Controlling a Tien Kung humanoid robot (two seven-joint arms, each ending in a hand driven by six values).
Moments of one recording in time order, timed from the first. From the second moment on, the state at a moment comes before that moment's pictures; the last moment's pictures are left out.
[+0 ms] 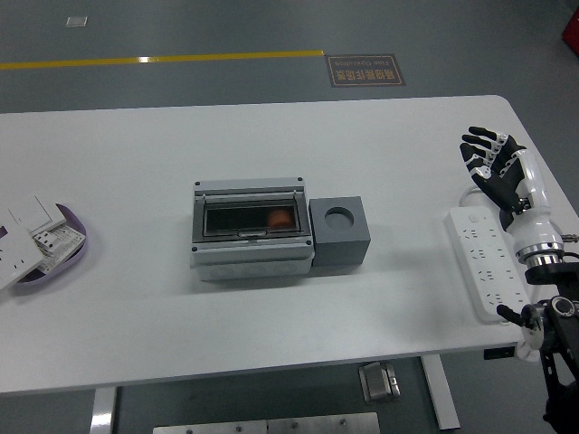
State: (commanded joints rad) left arm 0.09 0.14 -1.15 -0.18 0.96 -0.01 0.33; right arm 0.01 -0.11 1.58 1.47 -1.29 -0.02 0.20
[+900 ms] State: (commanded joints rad) left arm 0.09 0.12 -1.12 -0.18 0.95 -0.02 0.33; right arm 0.05 -0.11 1.52 1.45 -1.24 -0.02 0.27
